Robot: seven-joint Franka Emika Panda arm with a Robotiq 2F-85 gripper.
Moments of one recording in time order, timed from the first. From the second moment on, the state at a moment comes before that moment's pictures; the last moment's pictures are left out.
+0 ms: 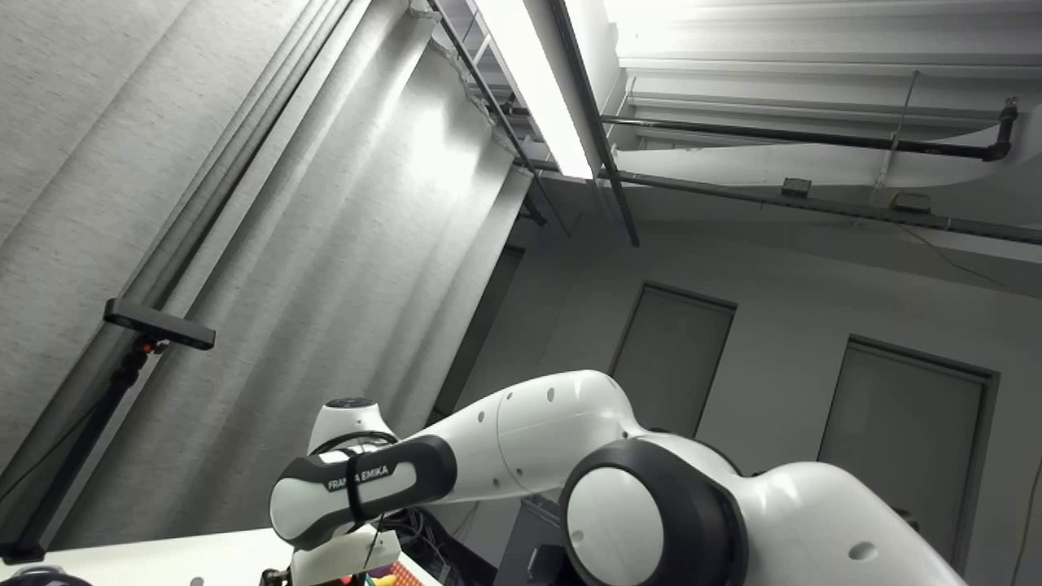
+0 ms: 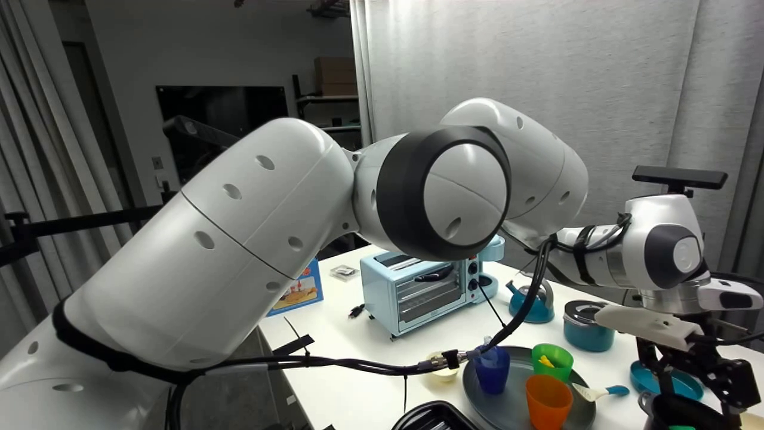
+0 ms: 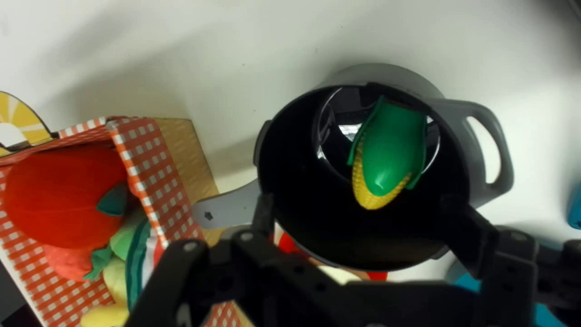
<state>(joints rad) -0.07 0.90 -0.20 -1.26 -0.21 2.16 0.29</state>
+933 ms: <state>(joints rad) -0.10 0.85 -0.21 -1.31 -0.21 2.15 0.31</state>
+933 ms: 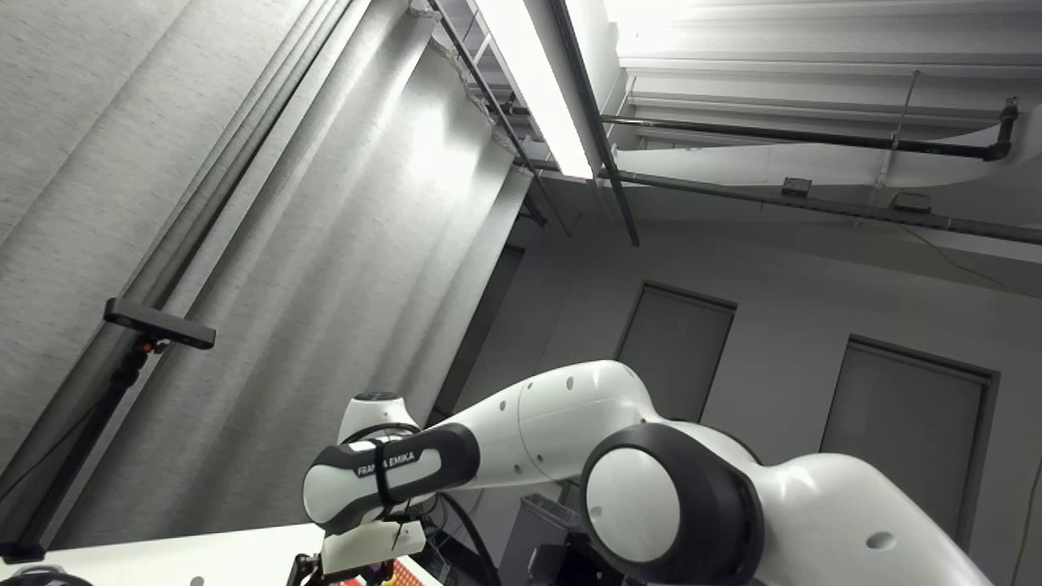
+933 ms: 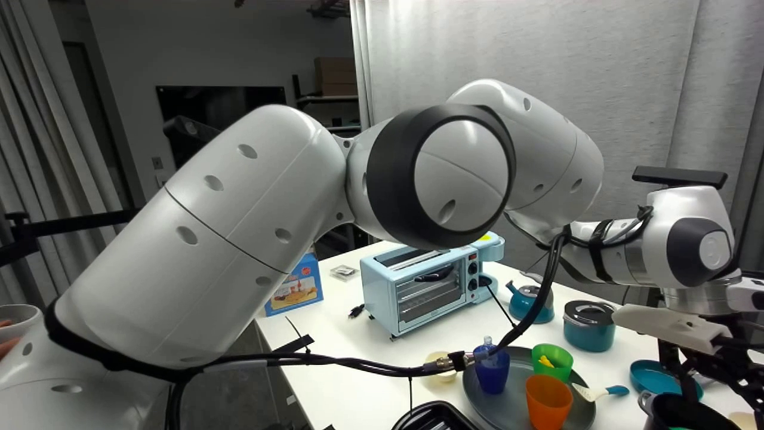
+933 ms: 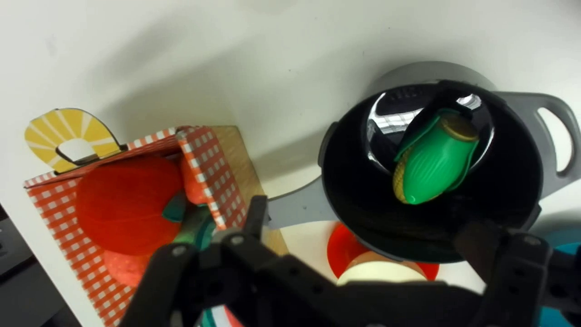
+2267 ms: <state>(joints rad) -0.08 0.52 -0.24 -1.98 -0.21 2.33 0.41</state>
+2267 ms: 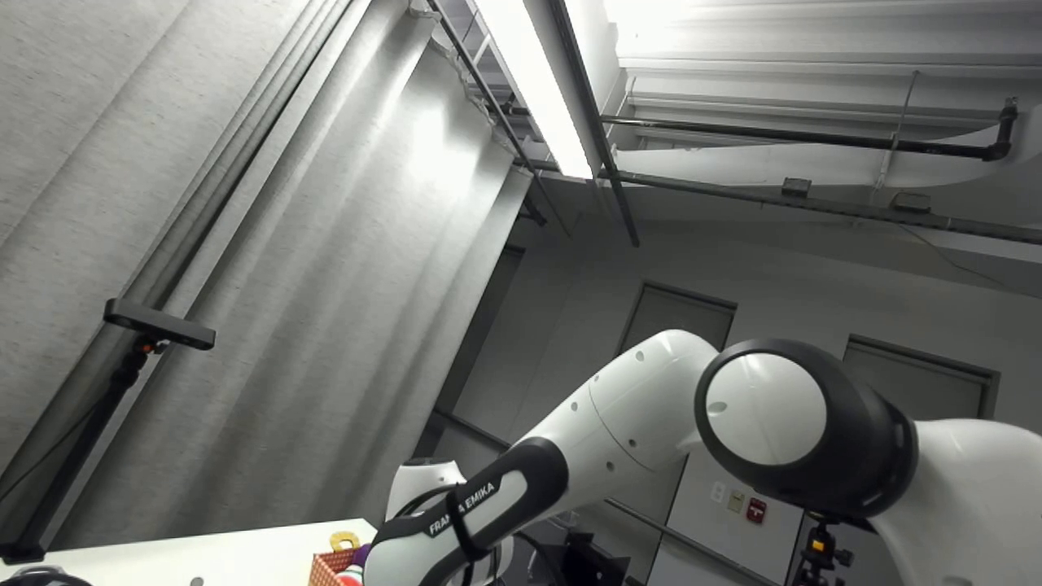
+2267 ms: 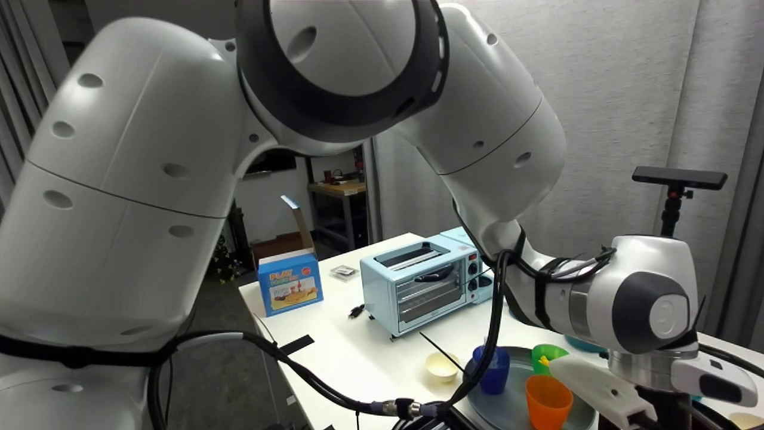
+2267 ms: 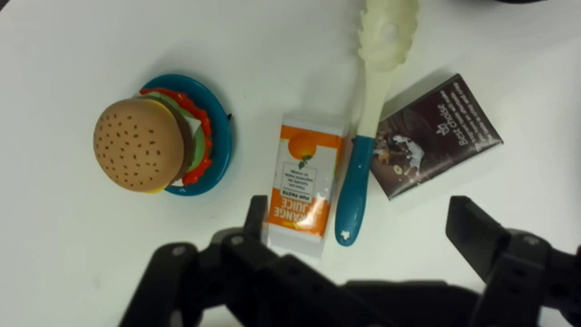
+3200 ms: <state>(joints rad) -0.13 0.51 -0.28 -2.07 -0.11 2.44 0.38</state>
